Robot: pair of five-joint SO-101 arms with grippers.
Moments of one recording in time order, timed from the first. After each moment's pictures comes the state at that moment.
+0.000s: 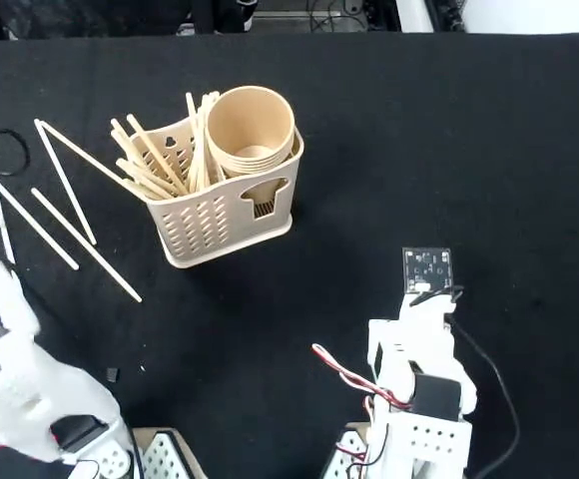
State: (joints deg) left arm -41.7 11.6 -21.0 97.7 -5.6; right arm 10.5 -103.3 97.0 74.0 8.0
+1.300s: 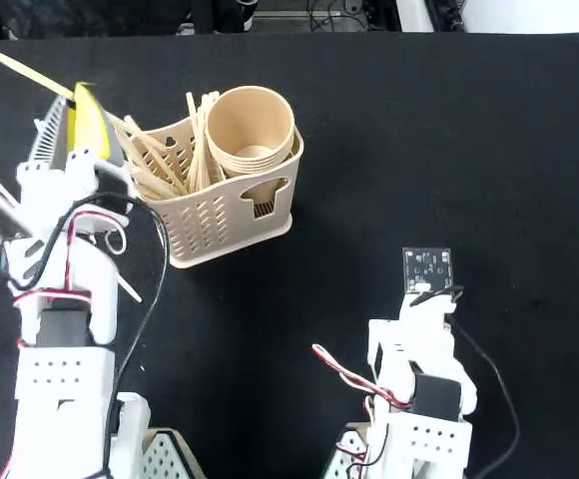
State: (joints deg) left arm -7.6 -61.0 63.6 -6.9 20.5; right arm 10.5 -103.3 97.0 74.0 8.0
